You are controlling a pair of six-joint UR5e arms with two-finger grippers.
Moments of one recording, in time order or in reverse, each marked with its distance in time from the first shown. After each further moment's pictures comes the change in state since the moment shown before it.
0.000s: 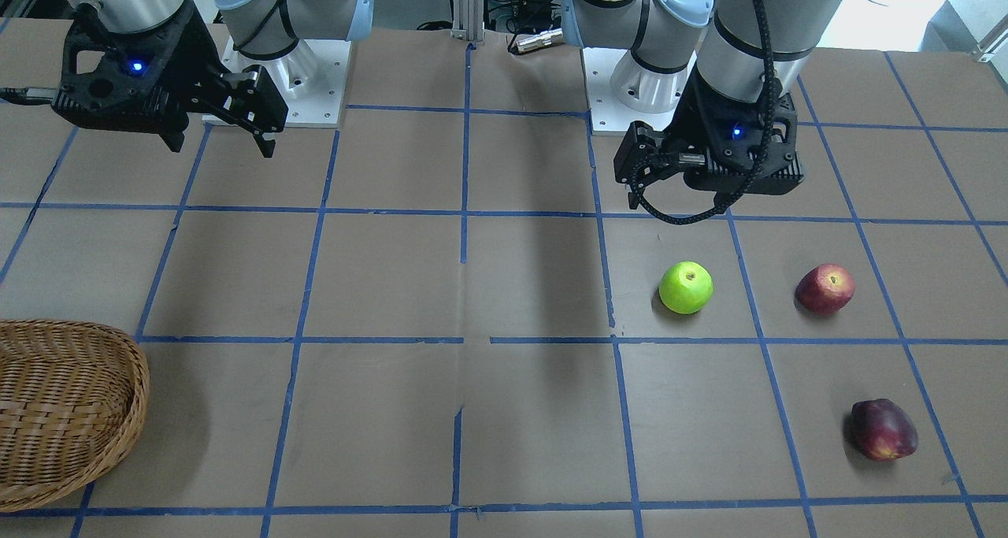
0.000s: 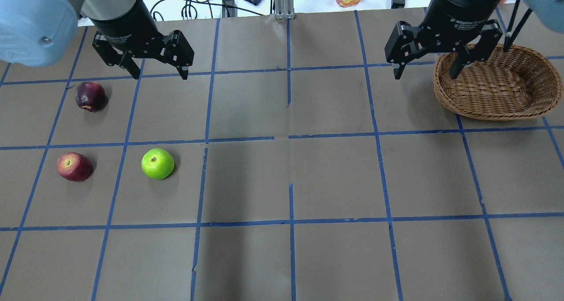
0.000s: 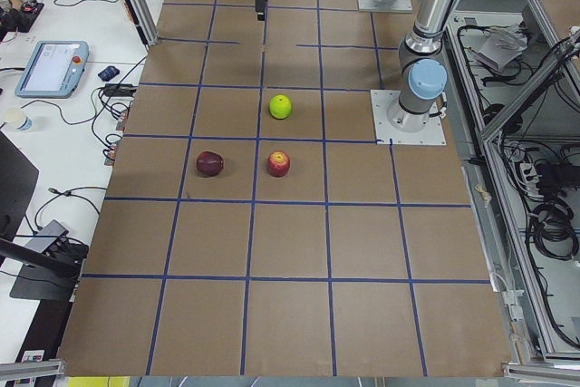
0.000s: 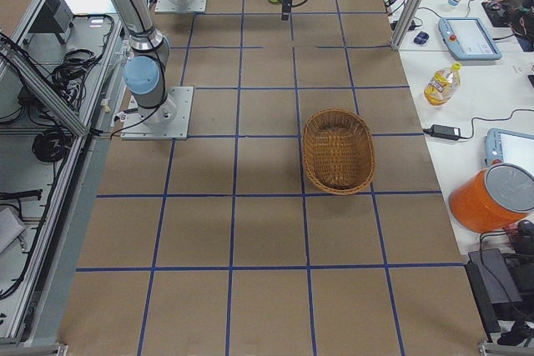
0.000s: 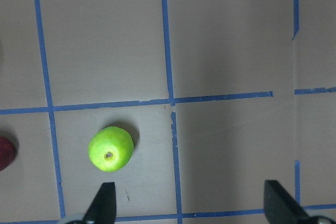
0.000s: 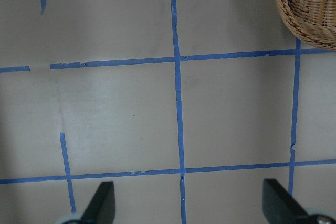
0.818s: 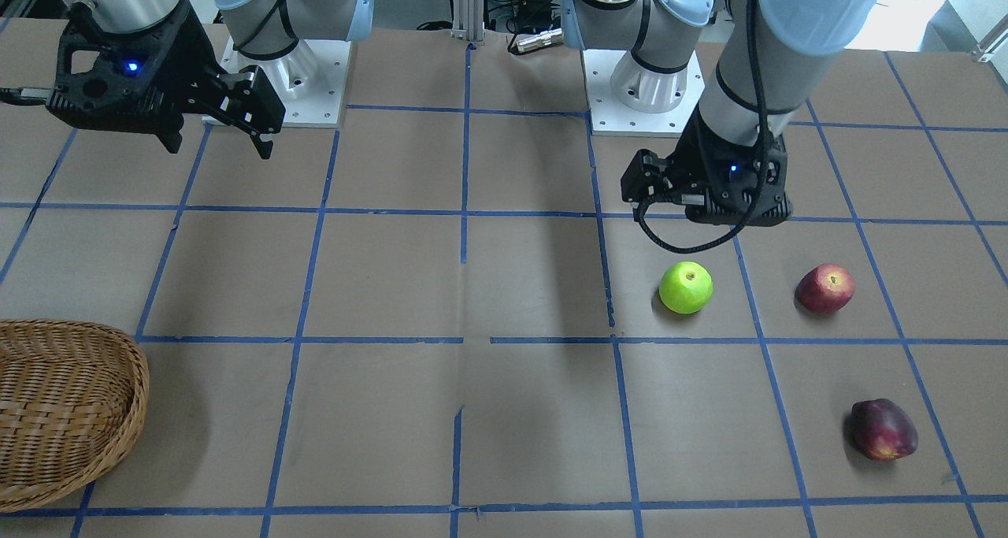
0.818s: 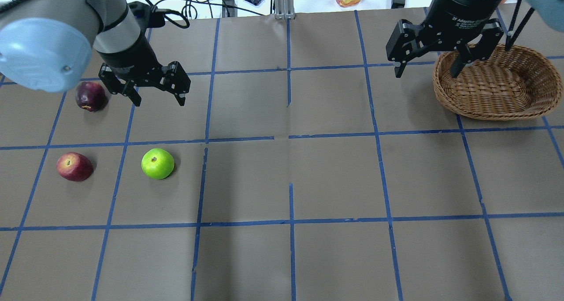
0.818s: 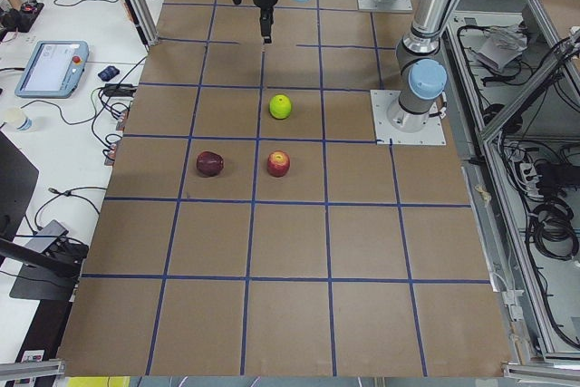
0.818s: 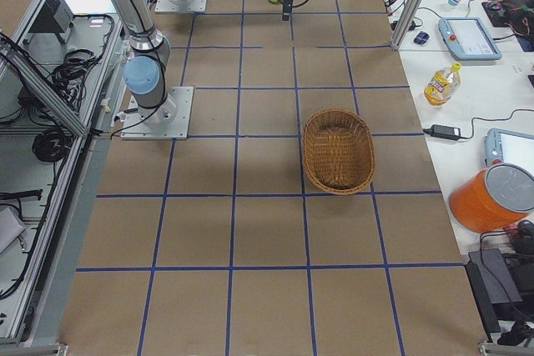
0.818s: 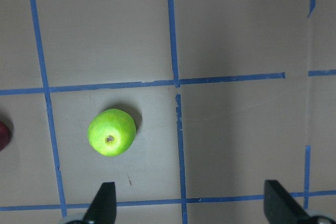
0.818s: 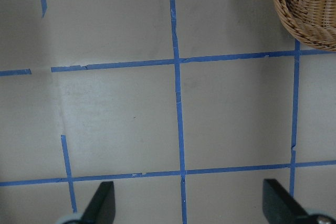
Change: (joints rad) left arm 0.087 -0.022 -0.220 0.150 -0.002 0.047; right arm -0.008 0.000 0.001 -0.008 0.008 0.000
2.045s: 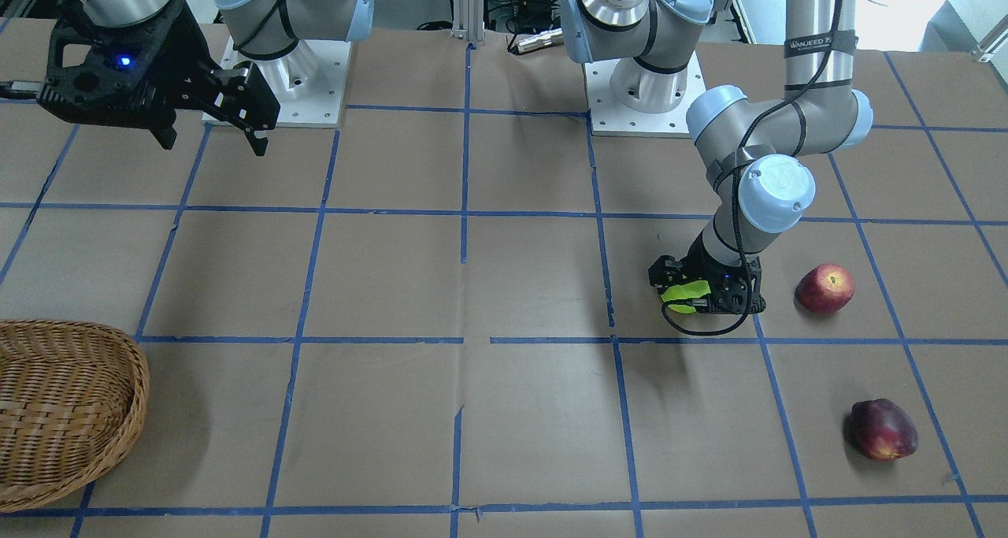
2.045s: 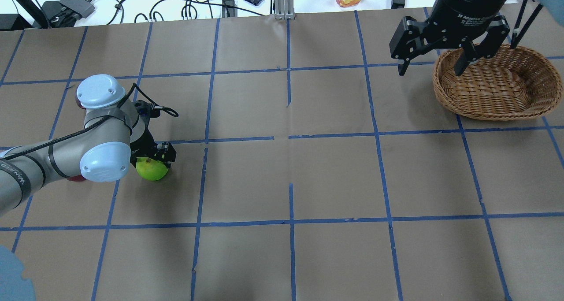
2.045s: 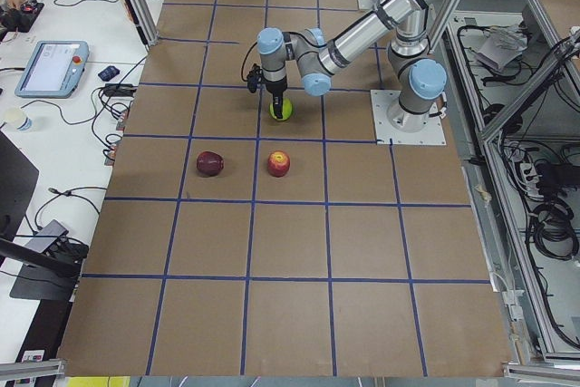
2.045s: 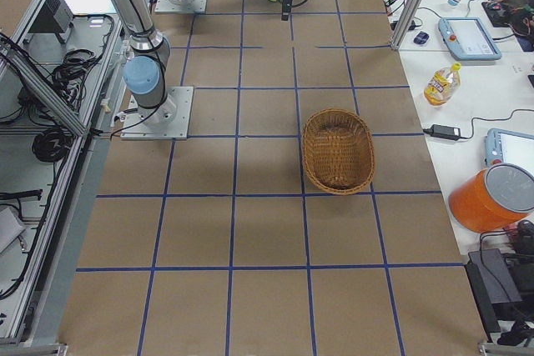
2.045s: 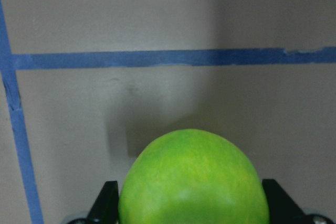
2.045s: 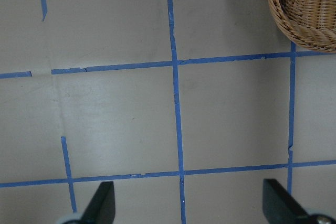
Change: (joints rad) left arm 0.160 -0.177 -0.402 0.558 0.101 0.149; right arm -0.004 -0.008 -0.010 0.005 -0.001 -0.001
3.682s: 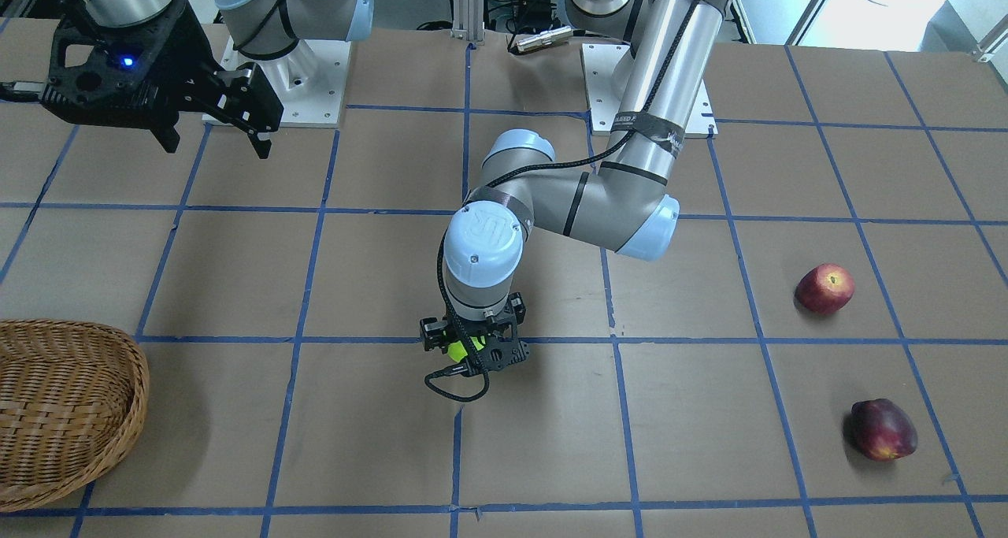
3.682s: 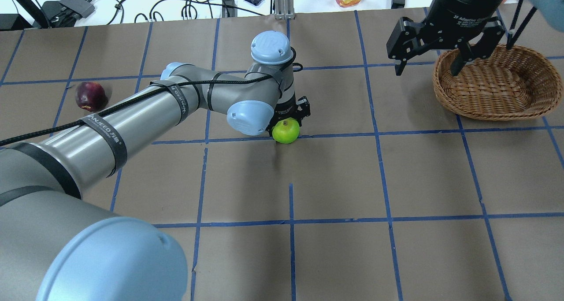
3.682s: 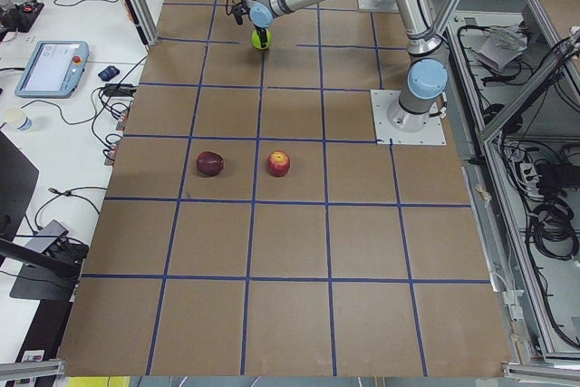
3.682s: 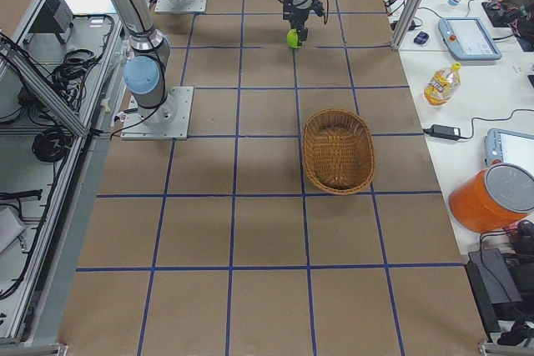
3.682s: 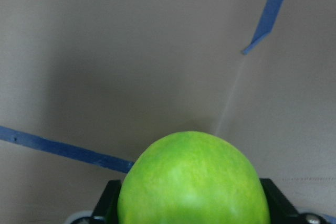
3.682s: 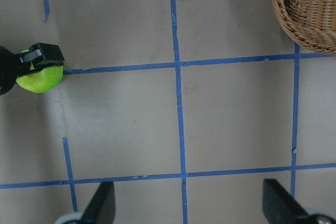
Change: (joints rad) left arm -0.565 -0.308 0.538 -0.169 -0.160 -0.879; right arm 0.003 0.003 0.010 -0.014 0.003 0.001
